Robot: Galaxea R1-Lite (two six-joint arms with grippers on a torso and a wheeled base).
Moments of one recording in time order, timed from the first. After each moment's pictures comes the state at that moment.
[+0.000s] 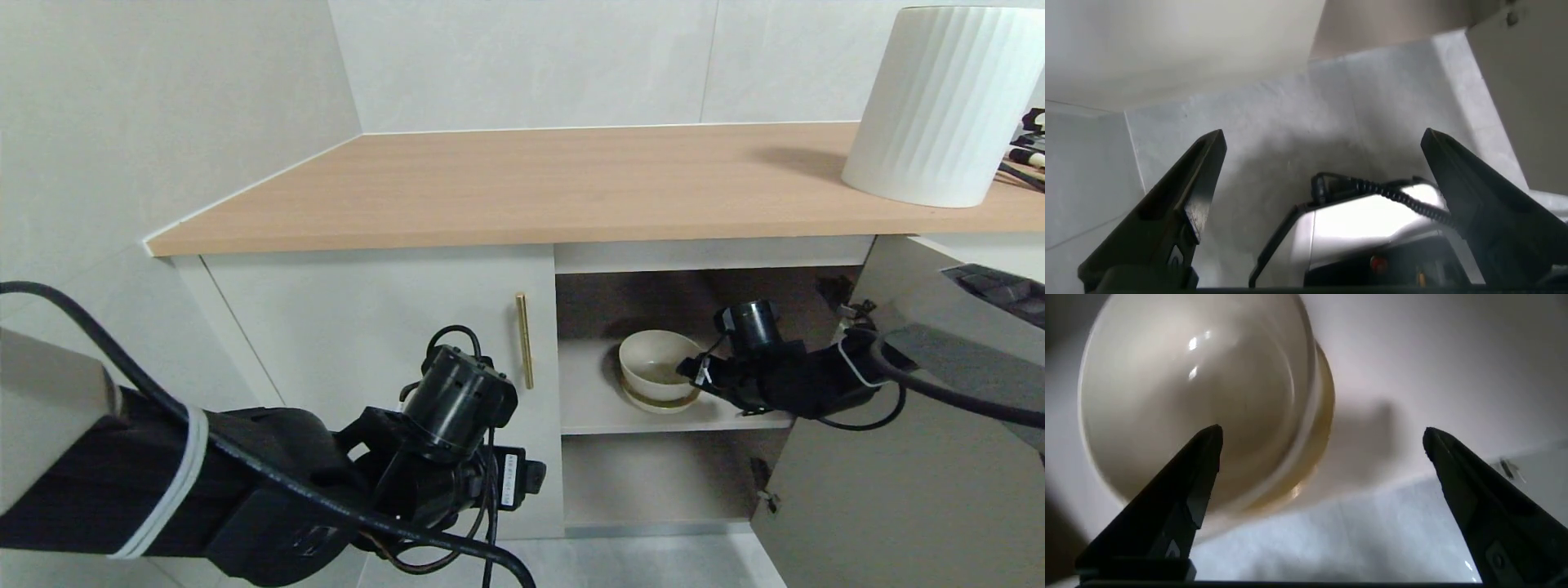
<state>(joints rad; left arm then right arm) -0.73 1.86 -0.87 -0.14 0.29 -0.48 0.31 2.29 -1.27 -0.34 -0.21 0.60</state>
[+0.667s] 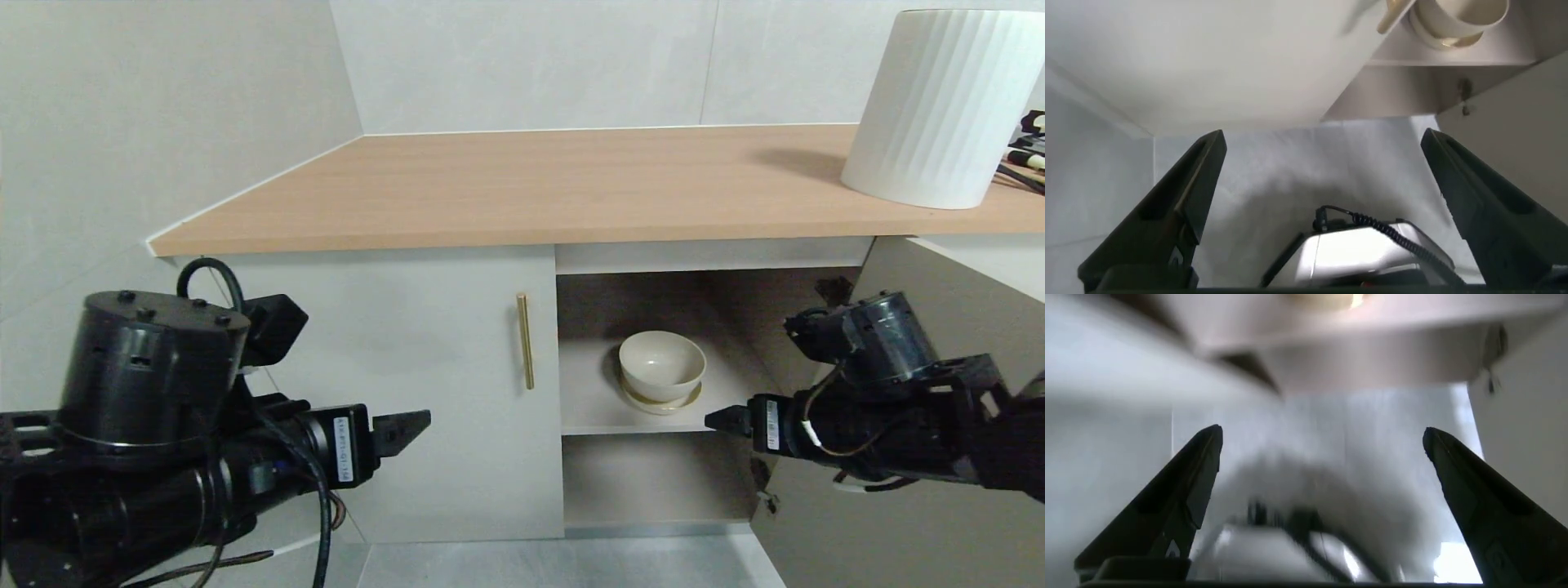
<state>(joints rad) -0.59 1.37 -0.71 -0.07 0.29 -0.47 0.49 1.65 -0.80 -0.10 -0.12 0.49</state>
